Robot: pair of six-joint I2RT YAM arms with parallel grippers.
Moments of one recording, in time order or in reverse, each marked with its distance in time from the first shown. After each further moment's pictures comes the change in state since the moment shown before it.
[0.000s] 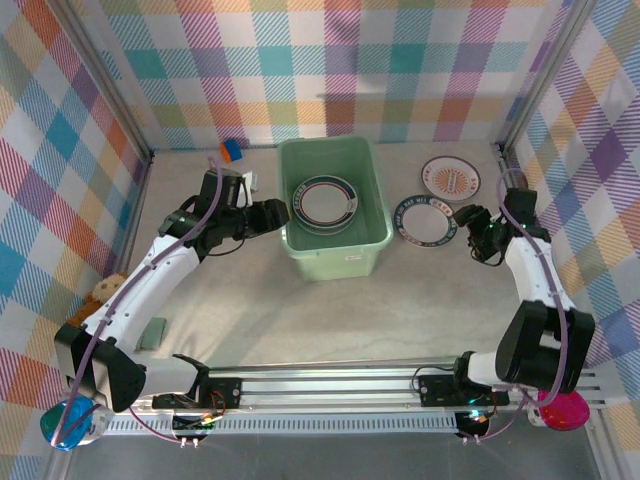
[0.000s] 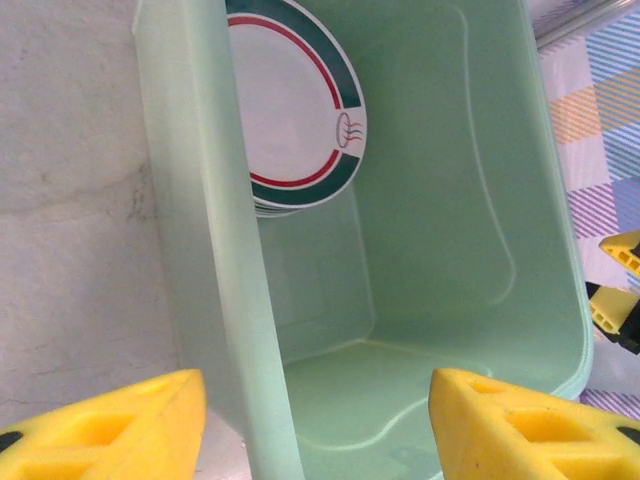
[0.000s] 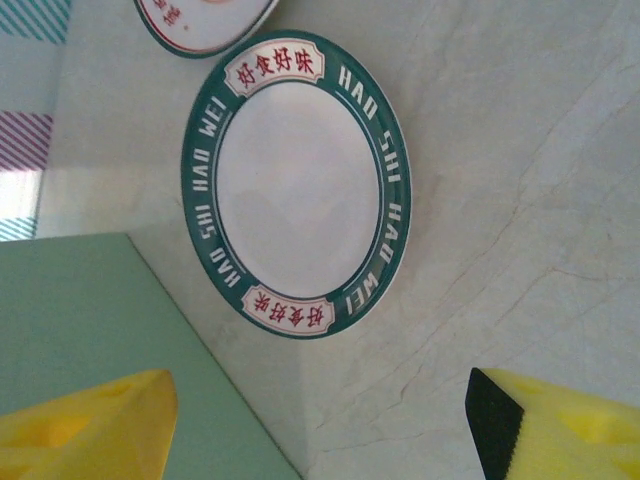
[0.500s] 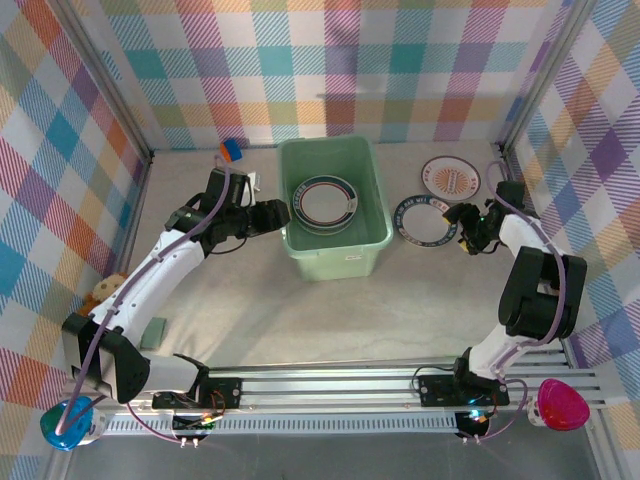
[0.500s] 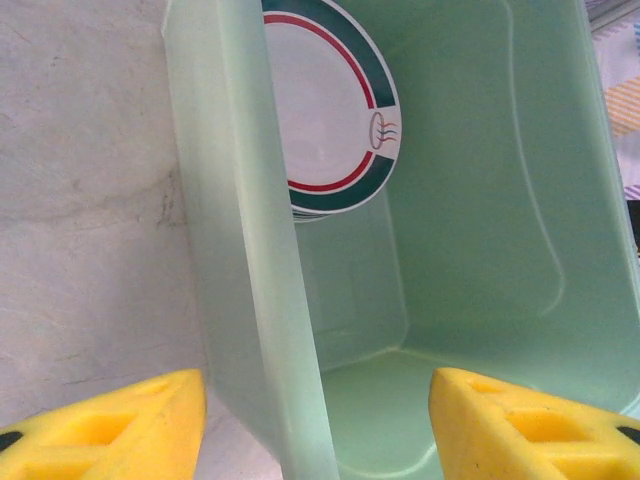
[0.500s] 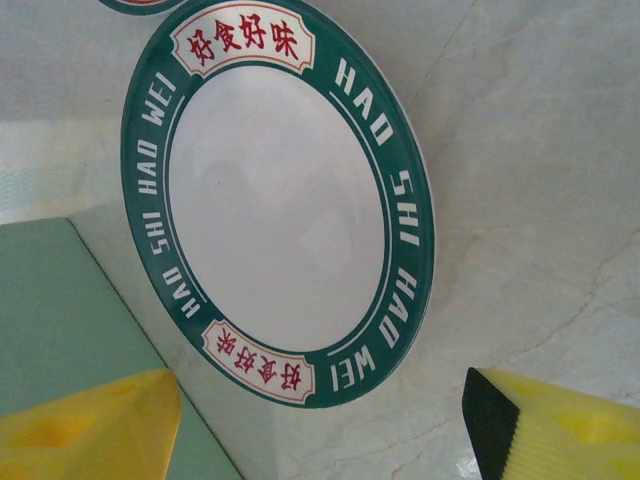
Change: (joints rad) left arm 0.000 0.048 0.009 -0.003 -0.031 0.035; right arm -0.005 0.293 0.116 0.051 -0.088 -0.098
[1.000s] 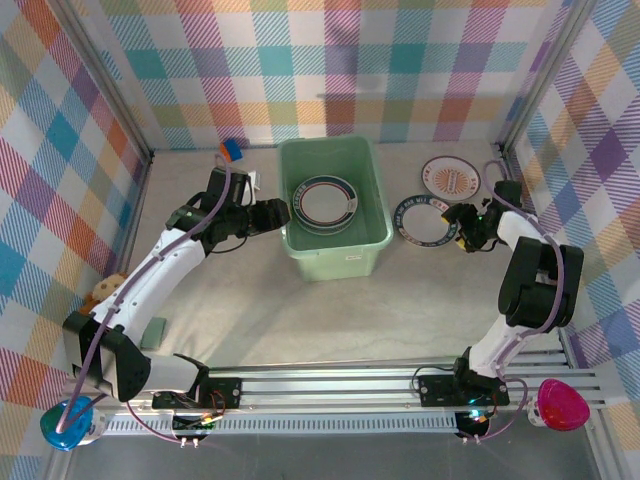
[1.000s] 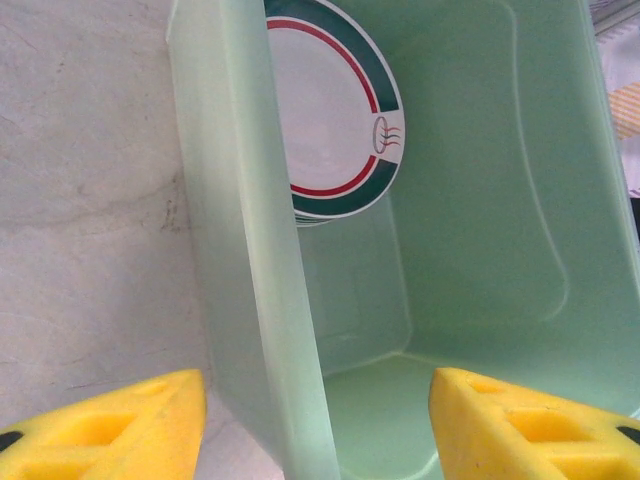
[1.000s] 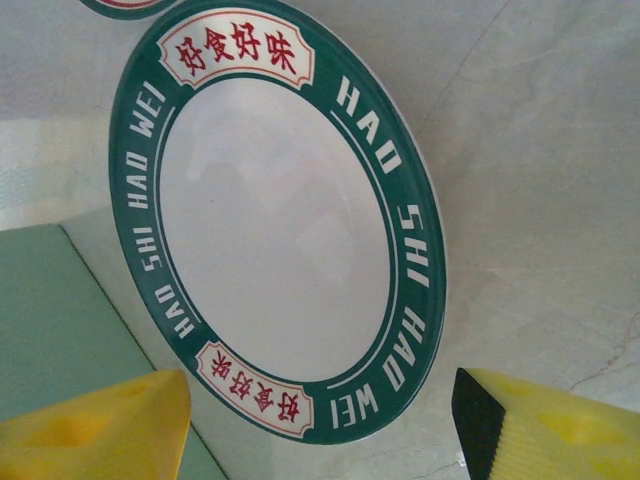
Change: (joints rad) left arm 0.000 0.011 0.007 0.000 -0.011 0.003; right arm 0.000 0.073 0.026 0.029 -0.023 -0.007
